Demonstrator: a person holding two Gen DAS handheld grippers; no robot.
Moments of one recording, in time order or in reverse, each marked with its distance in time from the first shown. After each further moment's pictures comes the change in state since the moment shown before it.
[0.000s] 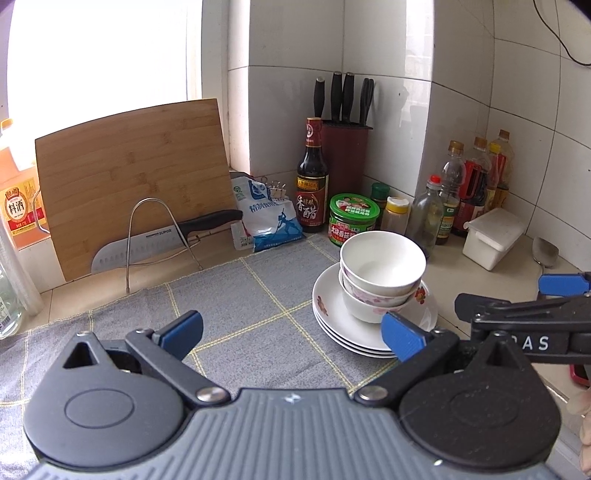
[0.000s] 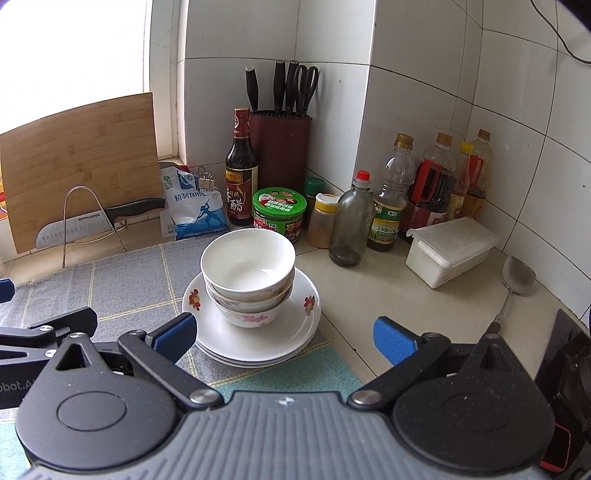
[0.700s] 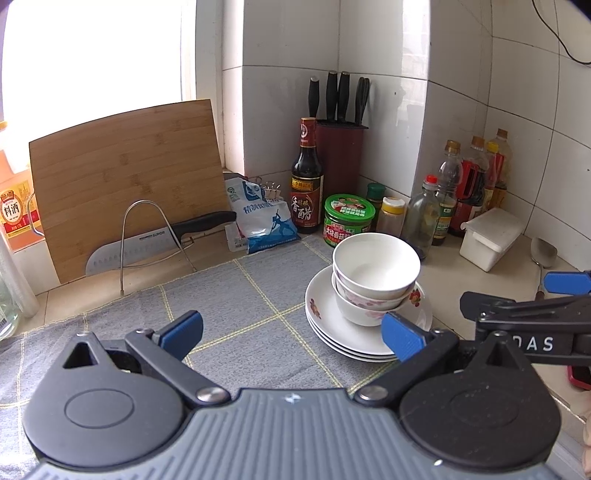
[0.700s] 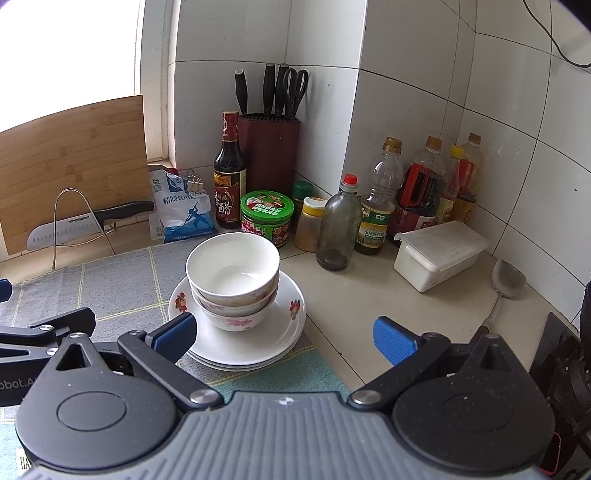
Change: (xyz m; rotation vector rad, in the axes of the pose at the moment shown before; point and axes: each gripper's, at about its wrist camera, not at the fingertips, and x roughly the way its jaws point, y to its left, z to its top) left arm 0.003 -0.007 0.003 0.004 0.002 -0.005; right arm -0.002 -0.009 0.001 0.000 -0.007 -0.028
